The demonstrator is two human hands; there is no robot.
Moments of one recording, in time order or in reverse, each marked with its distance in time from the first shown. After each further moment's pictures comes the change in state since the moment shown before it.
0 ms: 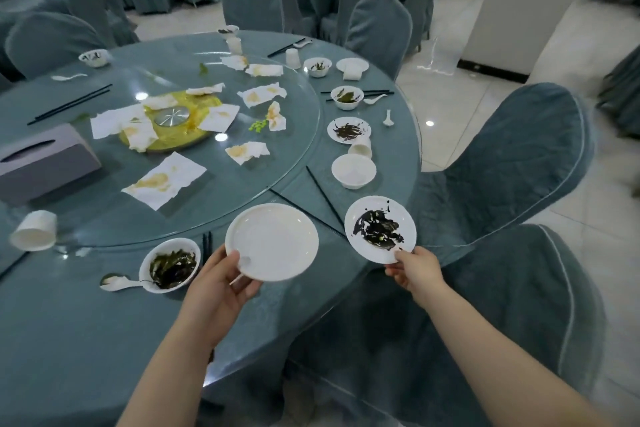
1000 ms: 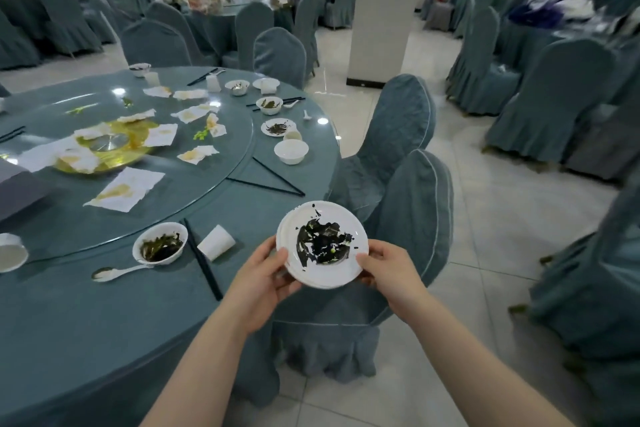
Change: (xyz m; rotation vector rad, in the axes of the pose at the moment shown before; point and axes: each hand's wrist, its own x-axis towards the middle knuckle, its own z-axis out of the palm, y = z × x) left_hand -0.165 -0.037 -0.026 0.255 -0.549 -0.129; right_hand -0.301 0.097 -0.018 0.022 0.027 -0.352
